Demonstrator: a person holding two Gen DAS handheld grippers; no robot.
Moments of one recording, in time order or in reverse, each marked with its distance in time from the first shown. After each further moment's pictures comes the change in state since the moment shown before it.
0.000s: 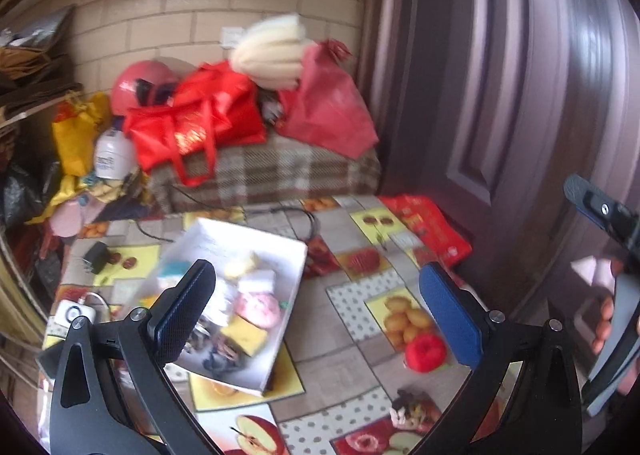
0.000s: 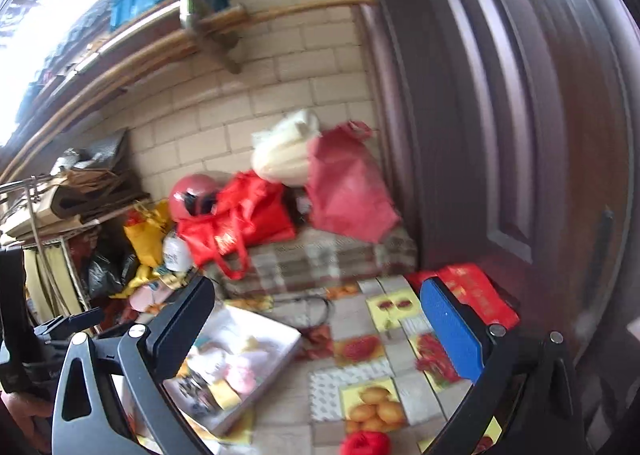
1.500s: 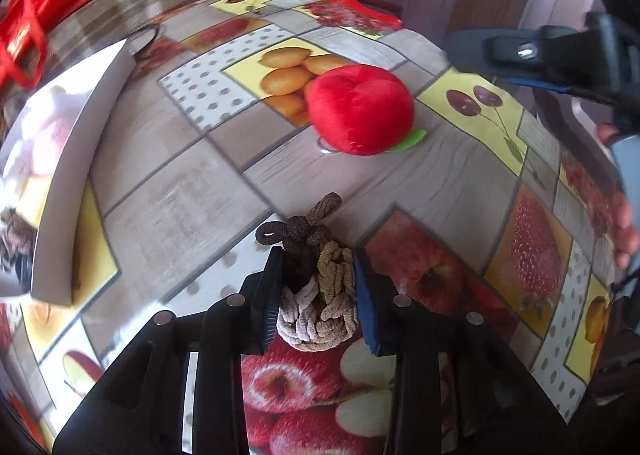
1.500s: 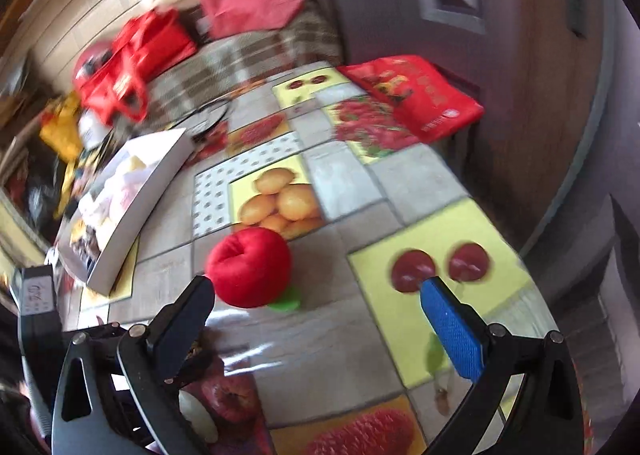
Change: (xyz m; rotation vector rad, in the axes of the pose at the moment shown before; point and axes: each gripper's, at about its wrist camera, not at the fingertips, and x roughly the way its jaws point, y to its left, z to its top) left arm 0.157 -0.100 -0.187 0.296 0.550 -0.216; right arm 0.082 -0.082 -0.164 0.098 0.544 -0.118
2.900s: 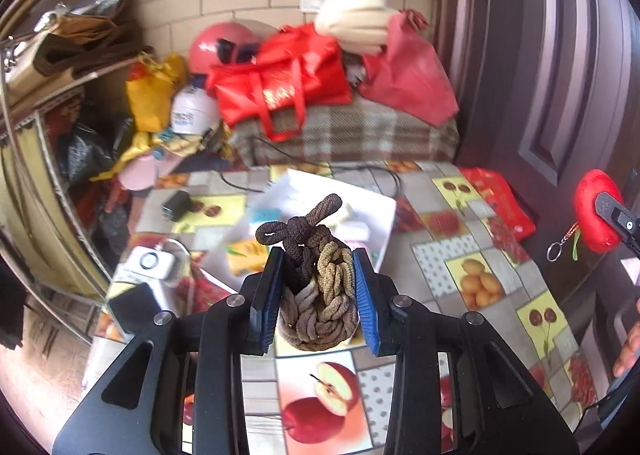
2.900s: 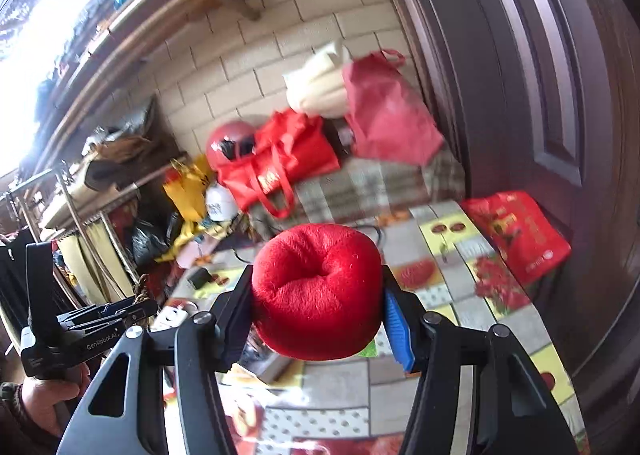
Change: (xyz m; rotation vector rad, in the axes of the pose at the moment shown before) left arm -0.273 0.135 -0.016 -0.464 -0.423 0.439; right arm -0.136 0.109 0.068 -0.114 -0.382 0.322
